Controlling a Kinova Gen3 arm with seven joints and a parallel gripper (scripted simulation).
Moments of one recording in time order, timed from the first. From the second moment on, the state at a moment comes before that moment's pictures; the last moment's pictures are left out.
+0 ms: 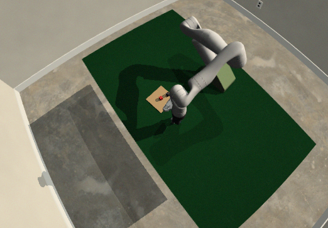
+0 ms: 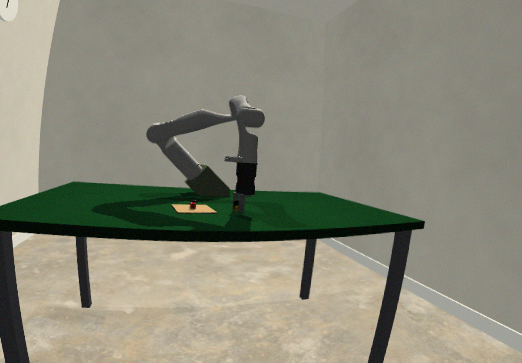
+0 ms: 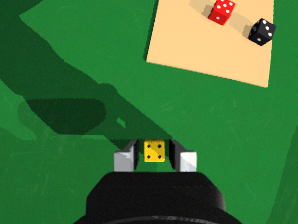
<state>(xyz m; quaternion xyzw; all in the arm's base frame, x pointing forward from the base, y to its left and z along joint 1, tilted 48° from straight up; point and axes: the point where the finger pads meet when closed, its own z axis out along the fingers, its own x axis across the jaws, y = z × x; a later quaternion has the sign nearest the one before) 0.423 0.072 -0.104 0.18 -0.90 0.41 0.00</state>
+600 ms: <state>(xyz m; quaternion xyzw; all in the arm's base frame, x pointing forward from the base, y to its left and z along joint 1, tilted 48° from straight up) 0.423 0.072 -0.104 0.18 -0.90 0.41 0.00</state>
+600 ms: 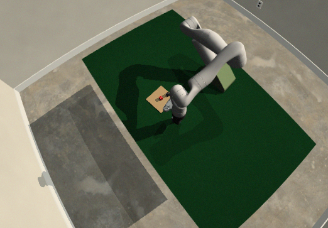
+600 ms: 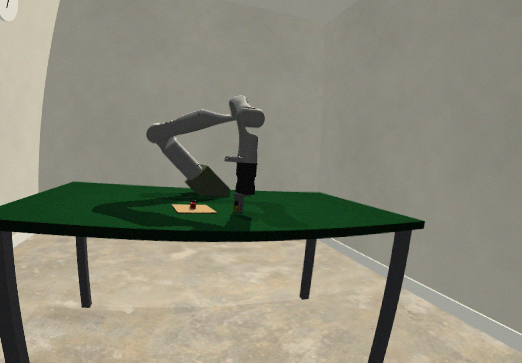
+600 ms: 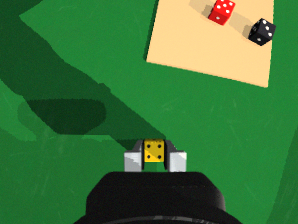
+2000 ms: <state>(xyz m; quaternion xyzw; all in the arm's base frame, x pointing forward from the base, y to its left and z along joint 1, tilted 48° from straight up) 0.409 0.125 -0.047 0.18 -0.89 0.41 0.01</state>
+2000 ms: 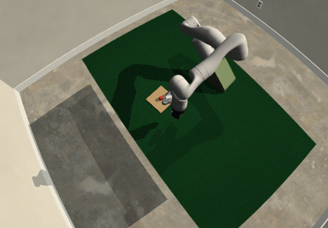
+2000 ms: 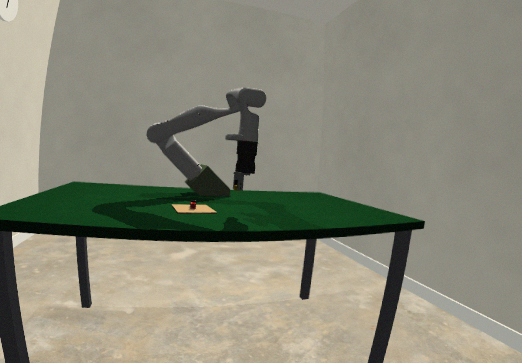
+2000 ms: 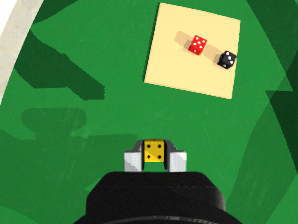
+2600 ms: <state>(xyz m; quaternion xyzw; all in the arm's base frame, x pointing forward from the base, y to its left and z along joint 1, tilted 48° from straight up) 0.408 0.145 -0.037 0.18 -0.90 0.41 0.00</state>
